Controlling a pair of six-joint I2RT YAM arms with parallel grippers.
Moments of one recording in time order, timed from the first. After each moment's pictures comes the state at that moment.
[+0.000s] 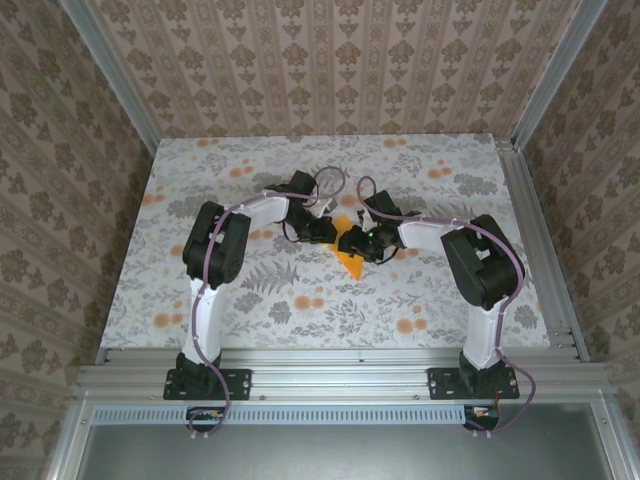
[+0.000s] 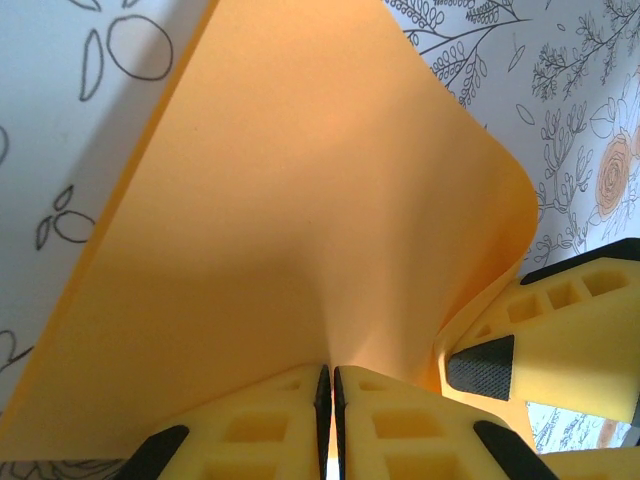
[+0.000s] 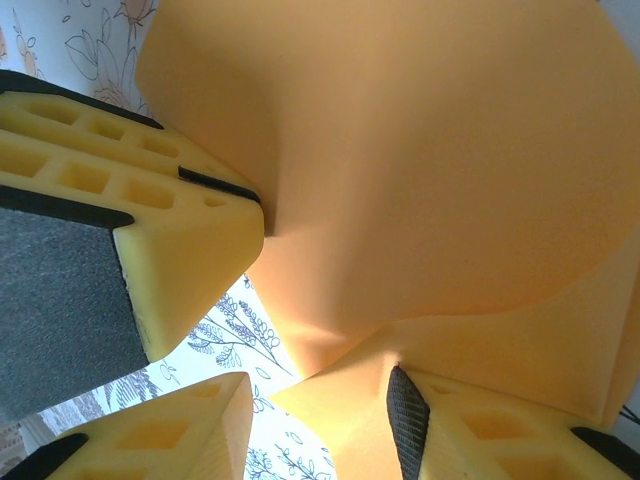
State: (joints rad) left arm -0.53 2.20 1.55 -0.61 0.63 -0.20; right arm 0.44 1.94 1.12 -0.24 -0.46 0.70
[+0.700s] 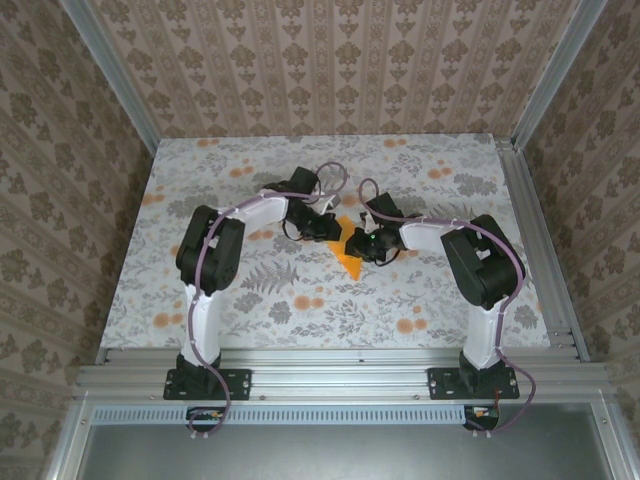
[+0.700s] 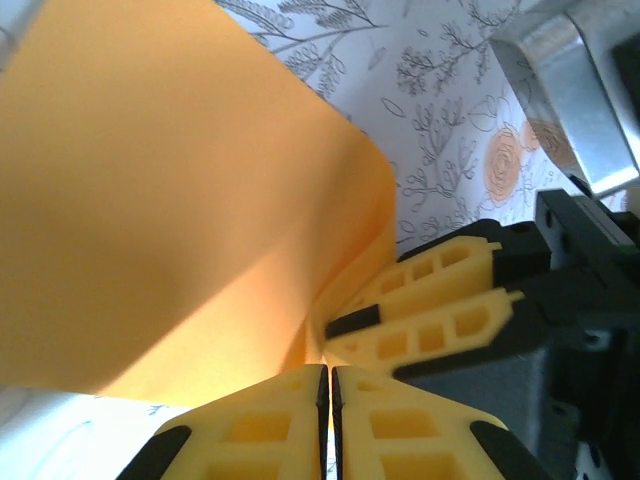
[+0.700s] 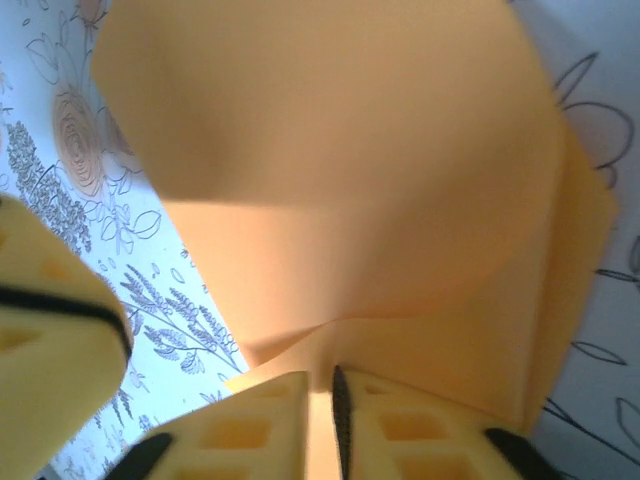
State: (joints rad) left arm -0.56 2.12 1.52 -0.60 0.69 -0.26; right arm 0.43 1.94 1.09 -0.22 -0.44 0.69
